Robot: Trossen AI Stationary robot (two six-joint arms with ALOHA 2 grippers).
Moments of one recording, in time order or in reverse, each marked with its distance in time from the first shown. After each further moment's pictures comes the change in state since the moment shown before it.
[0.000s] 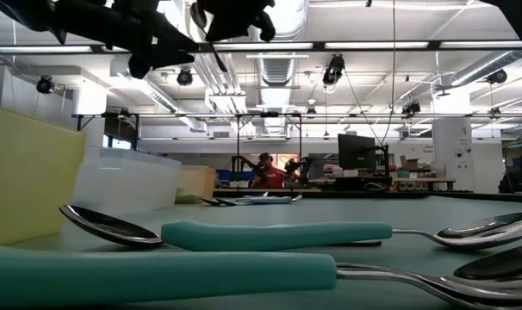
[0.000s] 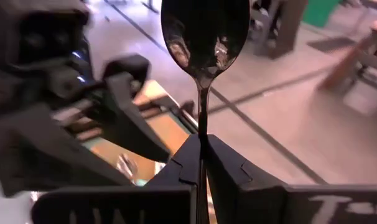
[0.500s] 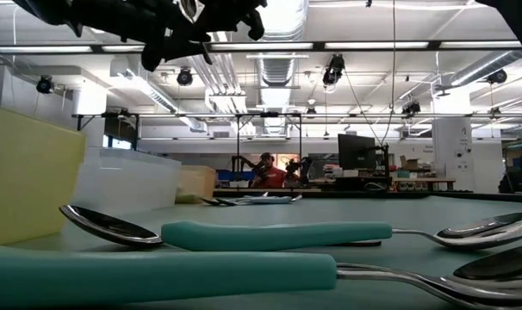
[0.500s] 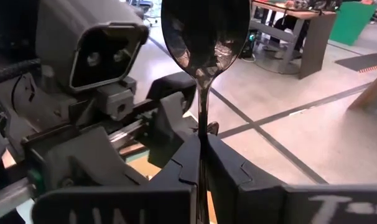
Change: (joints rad) left arm 0.000 0.098 0.093 0.030 -0.009 0.013; right arm -0.009 0.013 -0.008 0.138 -0.114 -0.035
